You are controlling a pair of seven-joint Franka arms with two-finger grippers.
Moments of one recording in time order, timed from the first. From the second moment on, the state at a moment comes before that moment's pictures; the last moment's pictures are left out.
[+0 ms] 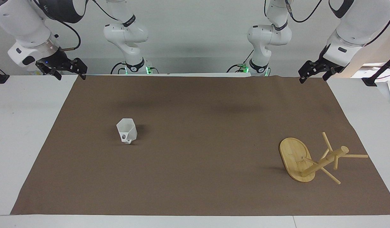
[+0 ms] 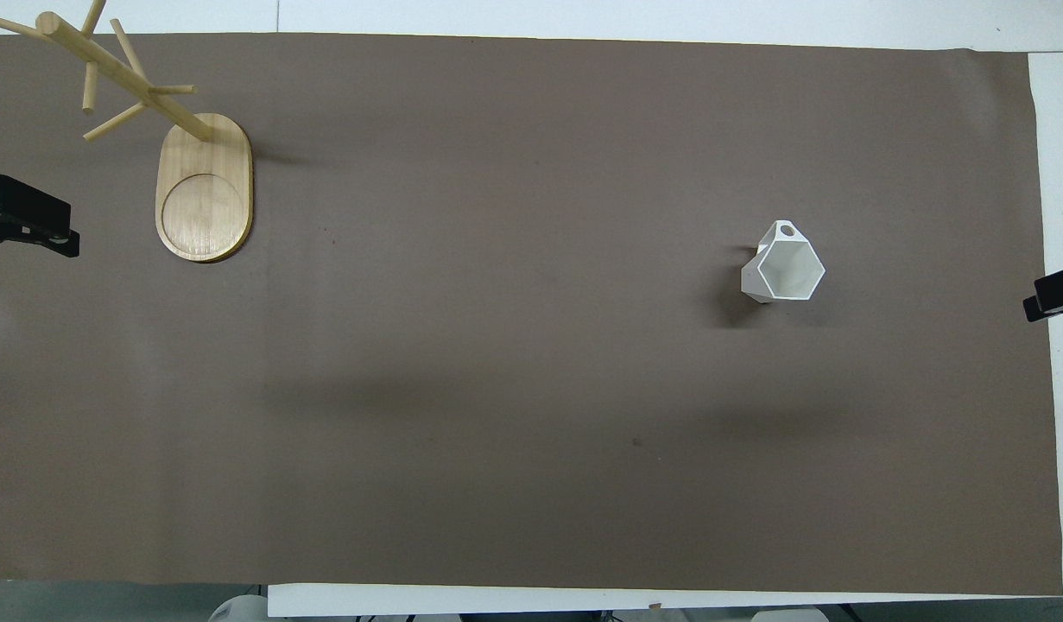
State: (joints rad) left arm -0.21 0.02 0.07 -1.45 0.02 1.36 -0.15; right arm 0.01 -0.06 -0.17 -1.65 -0.07 1.42 -0.19
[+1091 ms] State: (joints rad) left arm -0.21 0.02 0.07 -1.45 0.02 1.36 -0.15; right arm -0.17 0.06 -0.17 -1.71 0.33 1.65 -1.15
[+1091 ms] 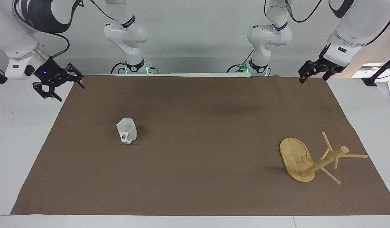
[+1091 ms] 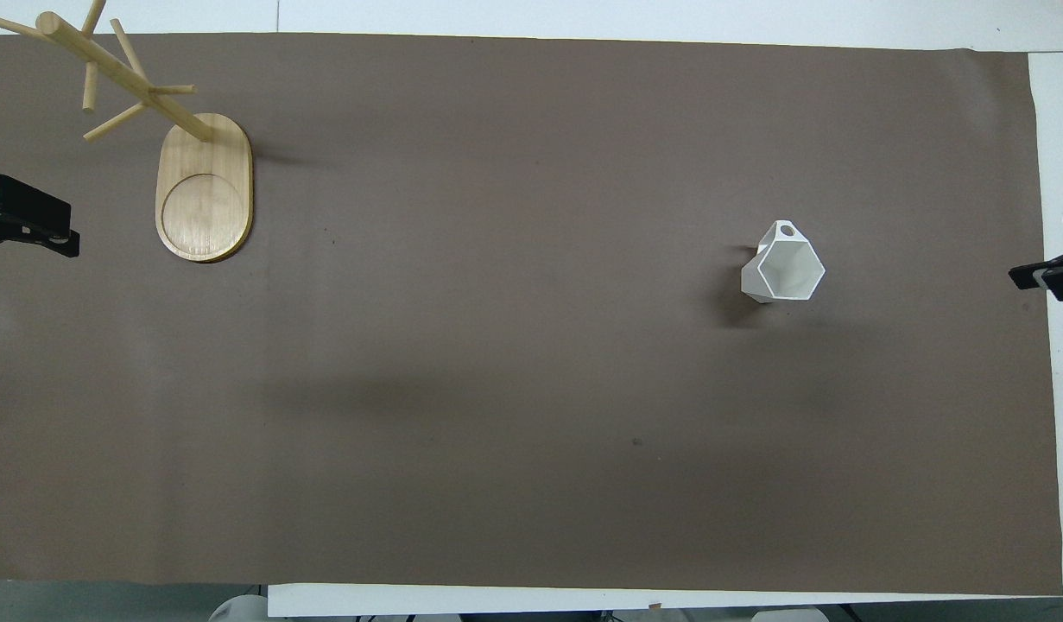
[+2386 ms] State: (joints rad) left arm -0.21 0.02 0.07 -1.45 0.02 1.36 -0.15; right arm -0.31 0.60 -0.09 -1.87 1.13 1.52 -2.60
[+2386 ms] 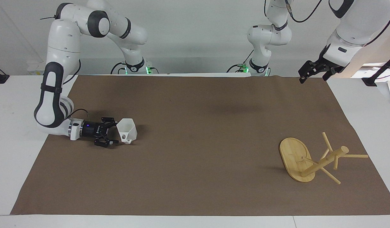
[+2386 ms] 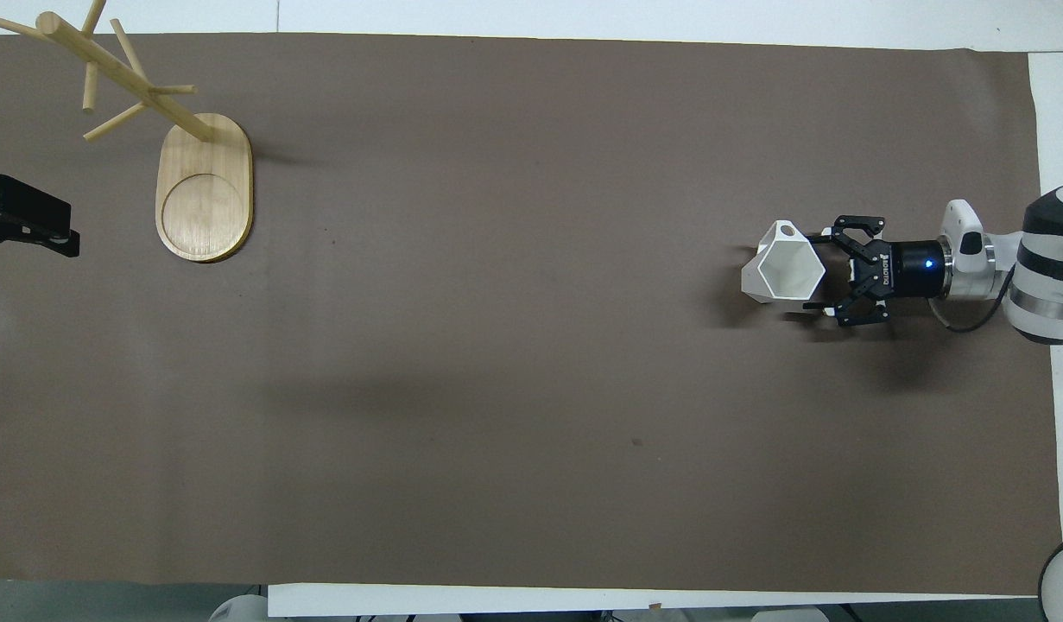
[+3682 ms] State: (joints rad) left arm -0.21 0.02 0.07 -1.45 0.02 1.36 -0.15; right arm -0.19 0.56 -0.05 -1.92 1.24 1.58 -2.54
